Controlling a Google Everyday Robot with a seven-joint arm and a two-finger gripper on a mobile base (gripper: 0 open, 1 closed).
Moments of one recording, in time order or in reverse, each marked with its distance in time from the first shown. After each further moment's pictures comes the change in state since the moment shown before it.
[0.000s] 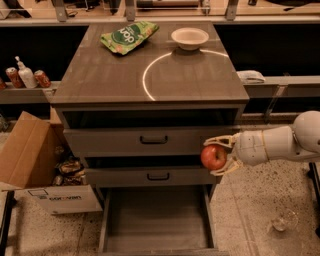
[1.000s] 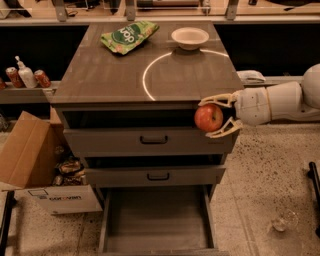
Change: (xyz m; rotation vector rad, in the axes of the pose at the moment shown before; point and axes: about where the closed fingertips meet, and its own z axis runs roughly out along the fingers) arm -0.067 -0.104 -0.033 0.066 -0.098 -0.195
